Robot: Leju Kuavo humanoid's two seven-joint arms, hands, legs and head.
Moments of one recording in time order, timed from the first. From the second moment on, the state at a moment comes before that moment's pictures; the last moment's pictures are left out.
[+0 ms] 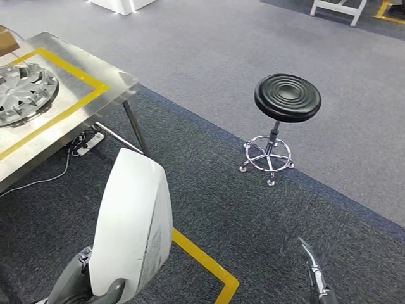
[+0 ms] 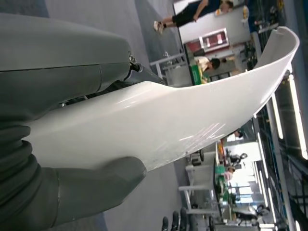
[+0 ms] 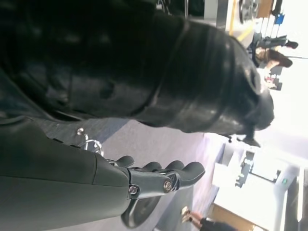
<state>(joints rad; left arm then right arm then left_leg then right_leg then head) 0.41 0.28 -0.39 -2.16 0.06 -0.14 -0.43 0.54 -0.45 0.59 -2.07 0.09 -0.70 -0.53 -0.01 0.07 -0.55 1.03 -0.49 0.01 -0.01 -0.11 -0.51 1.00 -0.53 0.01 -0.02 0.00</state>
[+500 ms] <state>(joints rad) 0.42 0.29 -0.40 -2.16 0.08 -0.12 -0.42 0.51 -0.44 0.59 -2.04 0.06 -0.64 -0.57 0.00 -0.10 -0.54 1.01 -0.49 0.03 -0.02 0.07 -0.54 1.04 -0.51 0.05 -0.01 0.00</state>
